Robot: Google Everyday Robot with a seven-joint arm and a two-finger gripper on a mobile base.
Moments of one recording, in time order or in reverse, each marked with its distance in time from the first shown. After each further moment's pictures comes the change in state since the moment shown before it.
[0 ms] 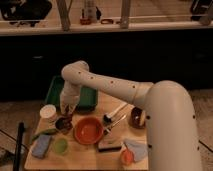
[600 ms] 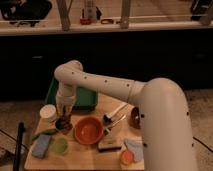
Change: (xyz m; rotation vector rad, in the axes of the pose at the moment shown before) arm -0.012 -0.016 0.003 -0.065 0.004 -0.031
